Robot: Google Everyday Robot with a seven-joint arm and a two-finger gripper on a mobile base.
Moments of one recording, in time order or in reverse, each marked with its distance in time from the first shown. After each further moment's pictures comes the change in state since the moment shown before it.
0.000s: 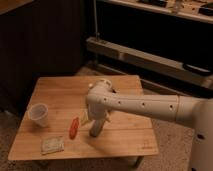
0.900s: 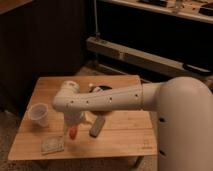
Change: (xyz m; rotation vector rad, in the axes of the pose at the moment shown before) arm -0.009 -0.082 -0.001 -0.148 -0.102 -0.125
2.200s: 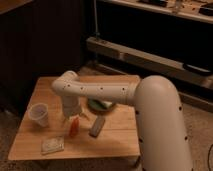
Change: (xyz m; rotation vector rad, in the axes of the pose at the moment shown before) arm 0.049 -0.012 0.025 0.079 -0.179 0.048
